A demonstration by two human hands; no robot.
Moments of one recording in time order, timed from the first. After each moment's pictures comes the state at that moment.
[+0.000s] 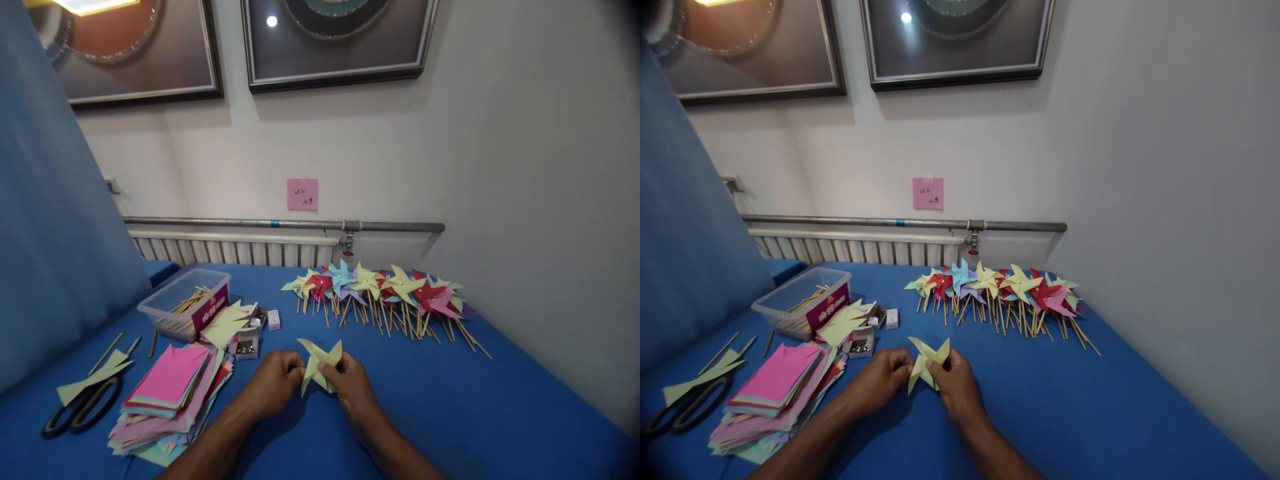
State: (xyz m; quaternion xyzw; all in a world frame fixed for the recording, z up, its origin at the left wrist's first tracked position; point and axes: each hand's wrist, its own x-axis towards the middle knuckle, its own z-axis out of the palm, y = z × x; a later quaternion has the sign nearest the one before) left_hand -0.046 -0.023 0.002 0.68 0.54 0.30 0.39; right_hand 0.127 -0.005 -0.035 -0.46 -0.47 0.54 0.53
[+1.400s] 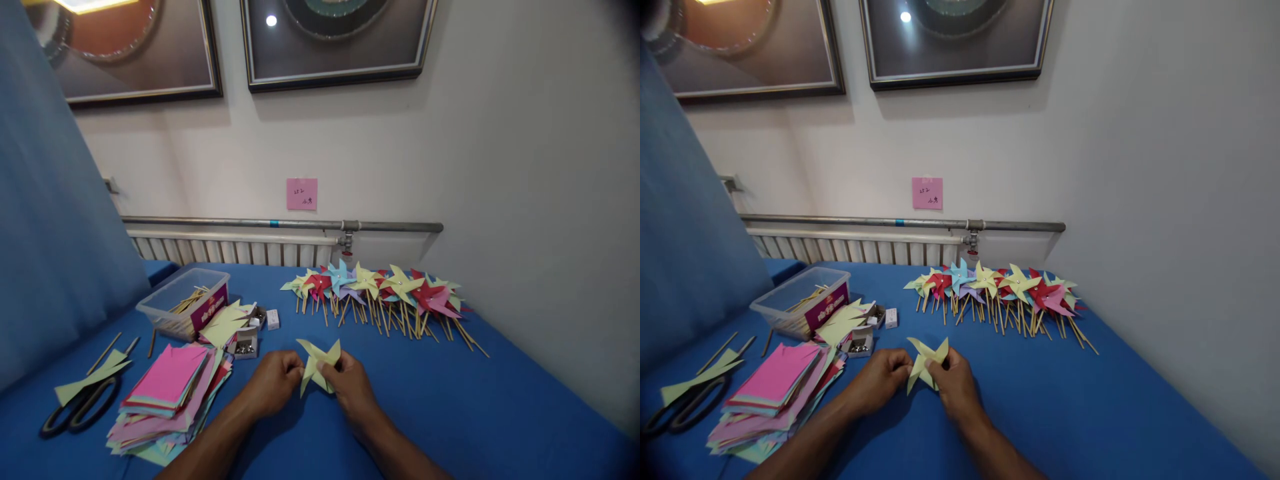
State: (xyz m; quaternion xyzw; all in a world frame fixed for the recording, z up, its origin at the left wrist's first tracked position) left_hand -0.046 -0.024 0.003 0.69 0.55 0.30 0.37; right_hand 0.128 -0.005 -0.033 -0.46 -0.48 0.54 0.52
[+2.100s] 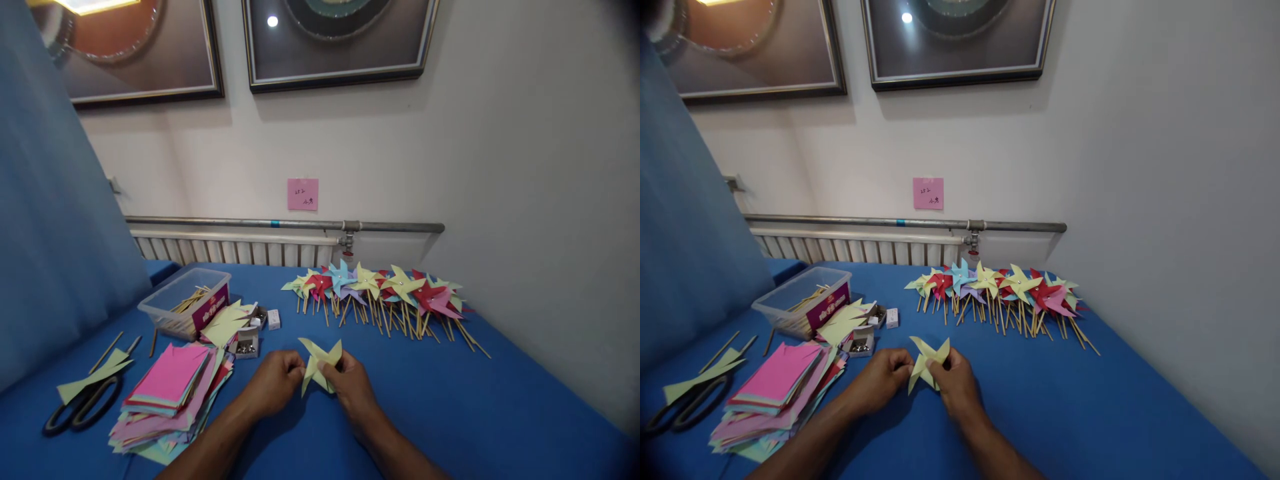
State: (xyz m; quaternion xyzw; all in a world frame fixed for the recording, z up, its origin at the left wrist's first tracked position) left_hand -0.047 -0.022 -0.003 0.69 0.54 0.30 0.37; right_hand 0.126 -0.005 -0.034 -0.47 -0.46 0.54 0.53
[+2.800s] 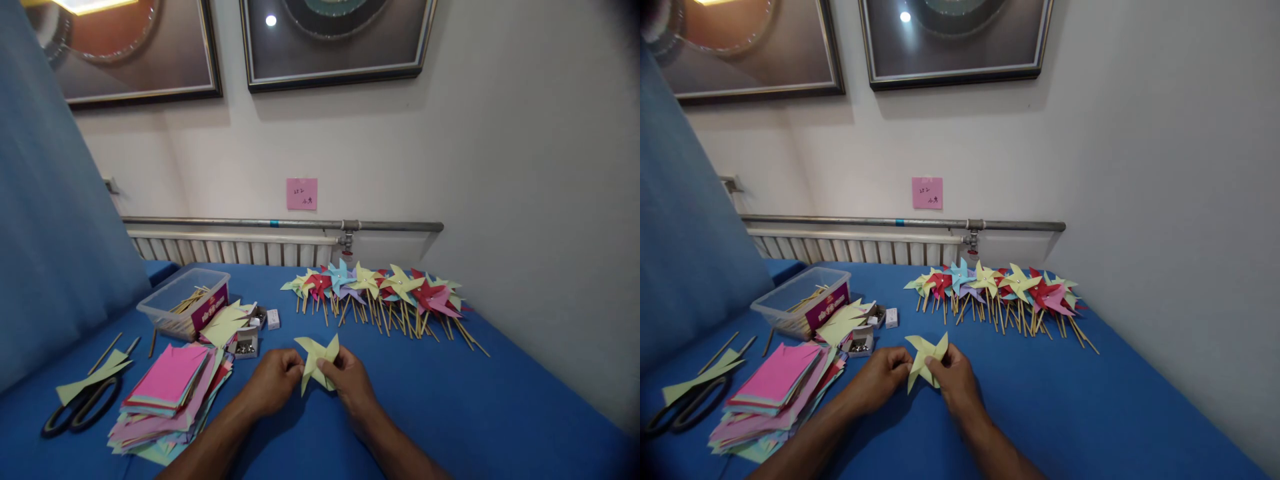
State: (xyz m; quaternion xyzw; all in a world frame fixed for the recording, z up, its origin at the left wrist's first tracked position) left_hand -0.046 -0.025 0.003 0.69 0.54 0.31 0.37; right_hand 0.128 -0.007 -0.027 -0.43 -0.46 0.57 0.53
